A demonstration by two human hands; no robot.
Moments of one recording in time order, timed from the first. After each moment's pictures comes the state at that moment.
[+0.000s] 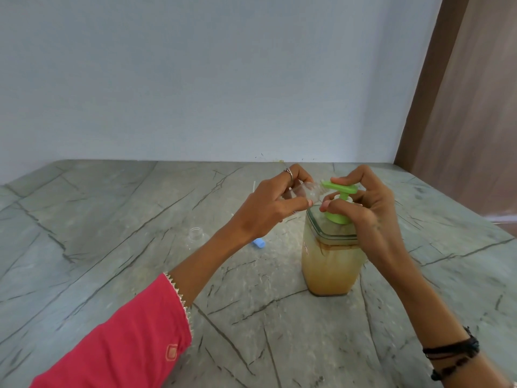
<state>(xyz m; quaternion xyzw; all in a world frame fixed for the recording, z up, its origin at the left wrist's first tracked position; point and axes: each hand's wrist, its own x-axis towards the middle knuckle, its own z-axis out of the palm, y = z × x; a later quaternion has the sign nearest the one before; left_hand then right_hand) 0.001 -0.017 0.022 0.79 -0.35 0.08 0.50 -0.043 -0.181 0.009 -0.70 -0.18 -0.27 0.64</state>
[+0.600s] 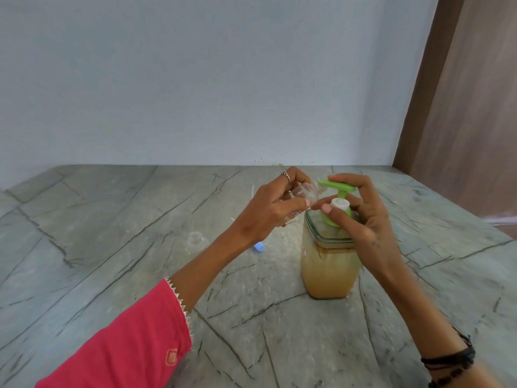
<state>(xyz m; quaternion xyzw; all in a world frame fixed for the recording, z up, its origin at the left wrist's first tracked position) -0.003 -0.020 0.023 0.77 -0.34 0.06 0.54 -0.049 -0.182 -0.001 -0.70 -0.22 -0.26 0.62</state>
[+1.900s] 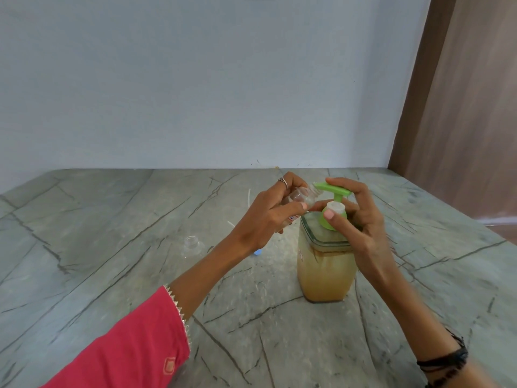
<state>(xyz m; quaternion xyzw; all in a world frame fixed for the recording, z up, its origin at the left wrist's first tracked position) -0.007 -0.024 0.018 0.77 -0.33 0.05 0.55 -0.048 -0.184 -0.007 -0.67 -0.25 -0.26 0.64</state>
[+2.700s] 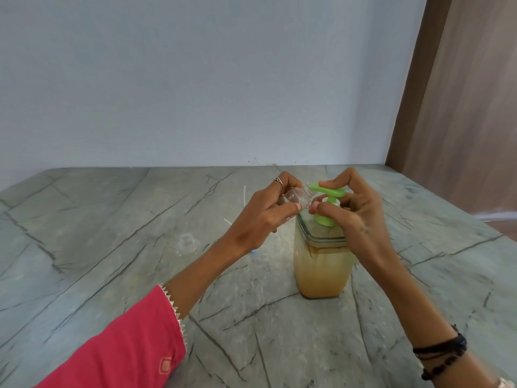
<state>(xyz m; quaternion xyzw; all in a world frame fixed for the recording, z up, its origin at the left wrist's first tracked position) -0.005 -0.024 0.013 0.77 -0.34 0.06 0.54 -0.044 -0.183 0.008 -0.70 -0.19 -0.27 0.64</state>
